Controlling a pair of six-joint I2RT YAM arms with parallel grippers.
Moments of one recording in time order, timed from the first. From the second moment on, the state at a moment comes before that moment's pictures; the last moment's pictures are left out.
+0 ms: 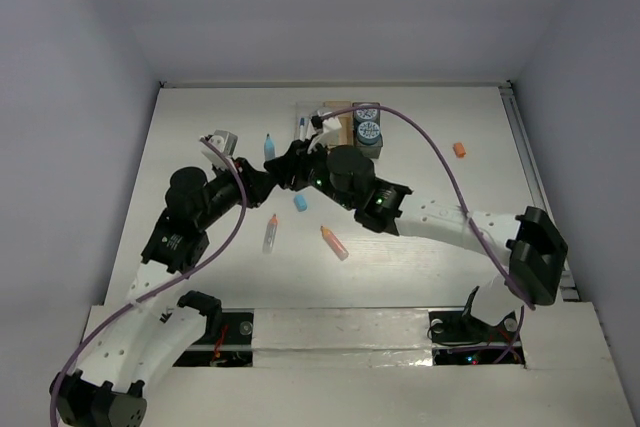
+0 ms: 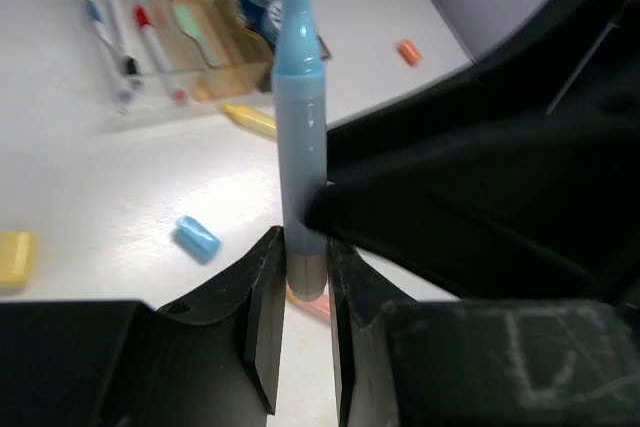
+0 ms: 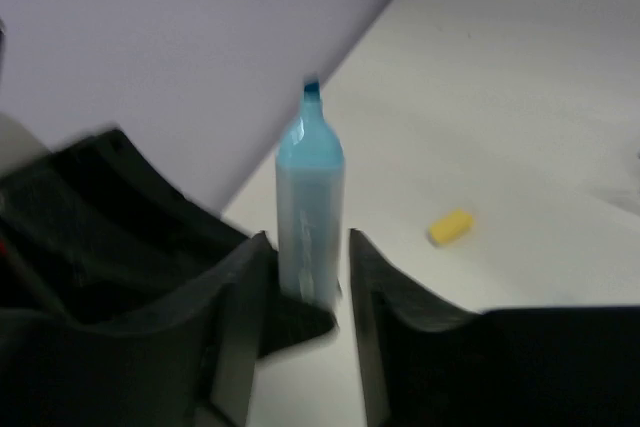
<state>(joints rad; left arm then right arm) -0.33 0.72 0.69 -0.16 0.32 -0.44 1.05 1.58 1.23 0.31 0.18 0.55</state>
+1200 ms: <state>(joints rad) -0.33 0.66 0.69 -0.16 0.20 -0.33 0.85 1.93 1.25 -0.09 -0.32 0.44</state>
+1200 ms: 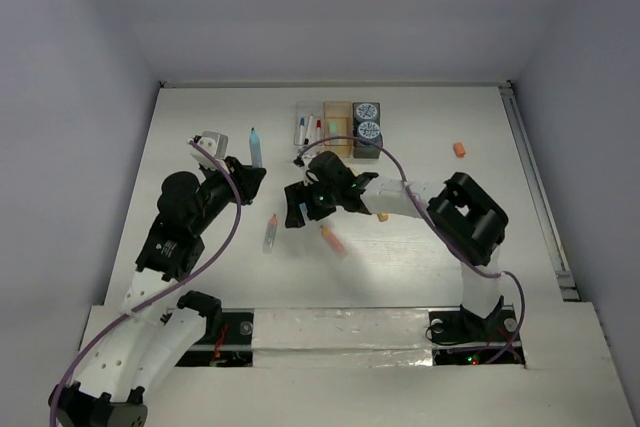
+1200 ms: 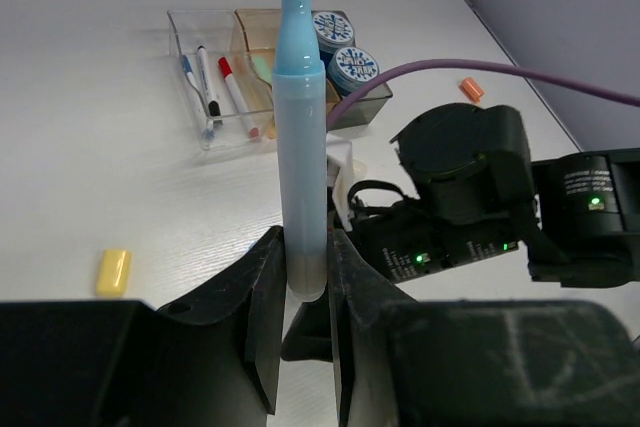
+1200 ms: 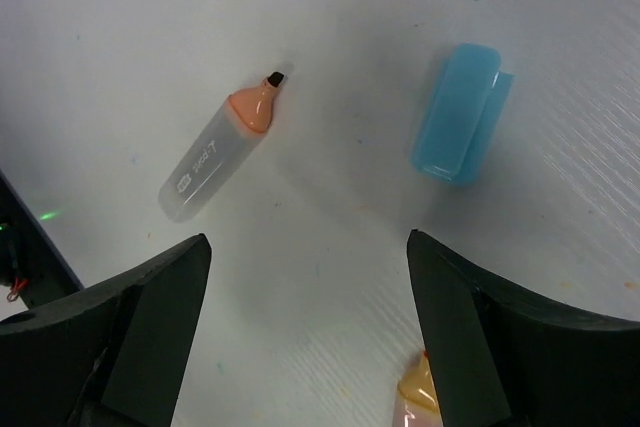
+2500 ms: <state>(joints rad) -0.33 0.66 0.69 -0.16 0.19 -0.33 0.82 2.06 1.41 -0.14 -0.06 0.43</state>
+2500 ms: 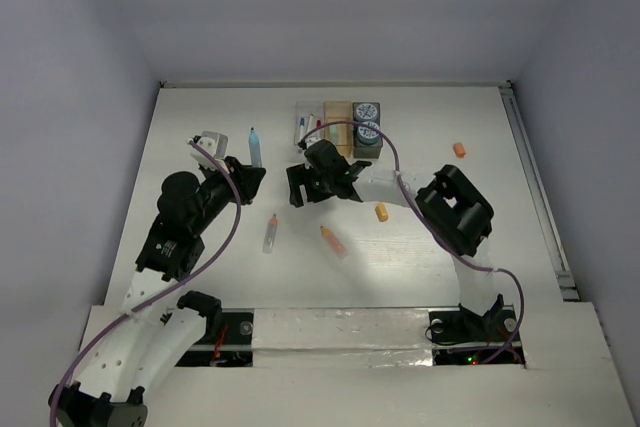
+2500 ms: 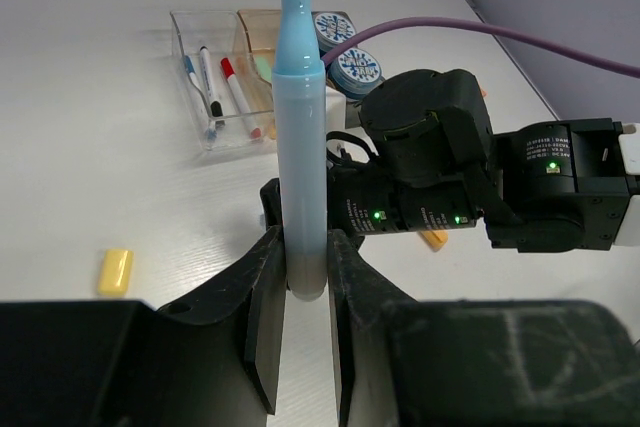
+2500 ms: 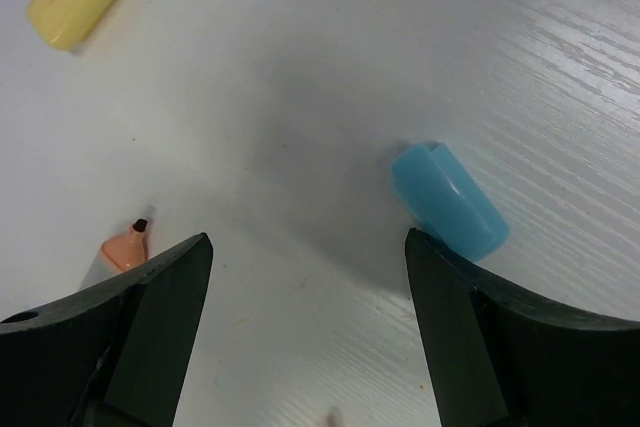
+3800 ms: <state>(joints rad) -0.33 0.67 0.69 -0.16 0.19 -0.33 0.77 2.18 1.61 -0.26 0.07 0.39</state>
